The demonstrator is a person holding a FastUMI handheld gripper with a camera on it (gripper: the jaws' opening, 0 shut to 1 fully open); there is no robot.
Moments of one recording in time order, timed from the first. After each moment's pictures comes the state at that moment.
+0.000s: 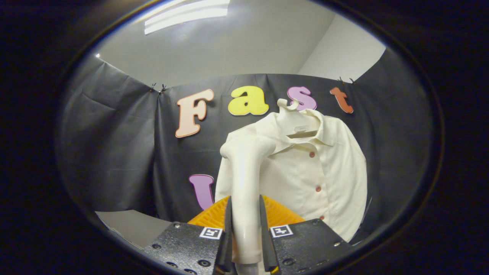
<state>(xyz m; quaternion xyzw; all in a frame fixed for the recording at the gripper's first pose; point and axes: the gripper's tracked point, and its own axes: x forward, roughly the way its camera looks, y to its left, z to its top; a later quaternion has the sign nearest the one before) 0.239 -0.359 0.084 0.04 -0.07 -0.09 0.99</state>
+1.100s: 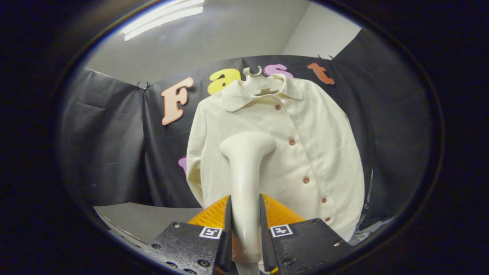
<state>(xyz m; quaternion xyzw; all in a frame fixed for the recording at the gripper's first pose) 0.212 -0.399 -0.031 0.12 -0.02 -0.10 0.99</state>
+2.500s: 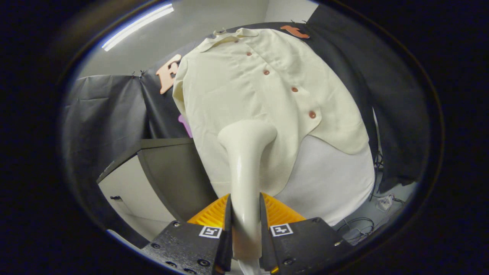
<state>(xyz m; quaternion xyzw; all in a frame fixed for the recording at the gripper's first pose) 0.130 -0.381 -0.260 0.21 0.09 -0.05 0.97</state>
